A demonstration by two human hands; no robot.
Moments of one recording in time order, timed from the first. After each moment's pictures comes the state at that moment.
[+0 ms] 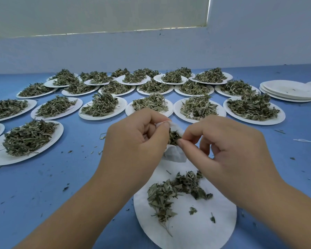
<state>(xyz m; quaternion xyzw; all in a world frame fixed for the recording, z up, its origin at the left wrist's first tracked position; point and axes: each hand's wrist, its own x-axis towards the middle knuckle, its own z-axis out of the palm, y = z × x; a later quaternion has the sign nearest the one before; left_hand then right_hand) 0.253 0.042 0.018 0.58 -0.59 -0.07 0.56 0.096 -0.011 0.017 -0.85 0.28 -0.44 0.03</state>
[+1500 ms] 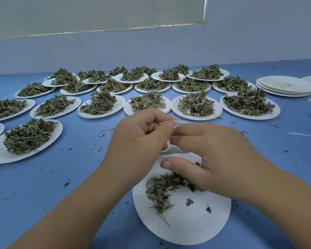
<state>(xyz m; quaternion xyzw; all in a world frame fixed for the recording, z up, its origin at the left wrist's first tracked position) 0.249 0.039 0.021 0.55 -0.57 -0.21 0.57 0.092 -0.014 0.021 -0.94 0.21 -0.26 0.02</state>
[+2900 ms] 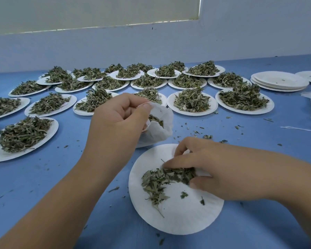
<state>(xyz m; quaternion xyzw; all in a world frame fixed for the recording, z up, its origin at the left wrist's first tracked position) 0.263 0.036 0.025 0.57 -0.52 -0.17 0.62 0.071 -0.030 0.008 -0.96 0.22 0.03 0.16</state>
